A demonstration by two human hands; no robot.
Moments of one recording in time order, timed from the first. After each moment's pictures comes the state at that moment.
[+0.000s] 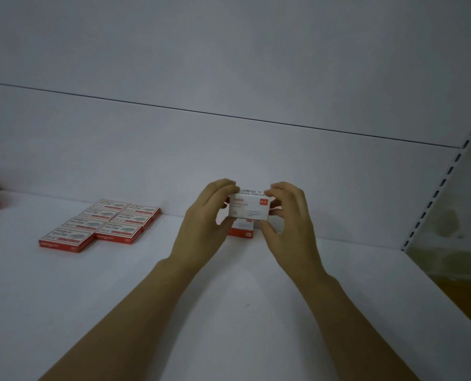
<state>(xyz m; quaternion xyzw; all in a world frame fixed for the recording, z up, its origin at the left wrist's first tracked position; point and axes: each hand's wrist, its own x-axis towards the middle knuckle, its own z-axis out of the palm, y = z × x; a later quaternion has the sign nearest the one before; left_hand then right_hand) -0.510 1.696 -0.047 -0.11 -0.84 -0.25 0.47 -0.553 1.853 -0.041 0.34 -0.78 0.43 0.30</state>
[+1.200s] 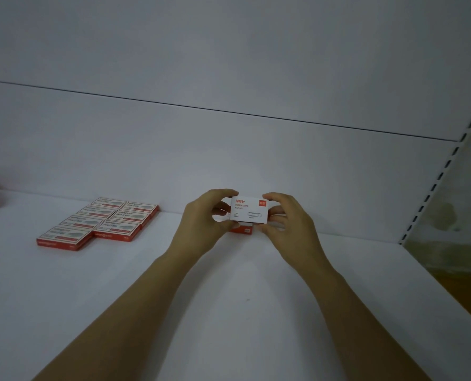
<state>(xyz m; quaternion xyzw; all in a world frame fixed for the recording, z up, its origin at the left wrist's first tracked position) -0.506 1.695 -0.045 -0.03 -0.84 -0.43 0.32 -0.554 1.862 -0.041 0.29 -0.81 0.50 0.15</state>
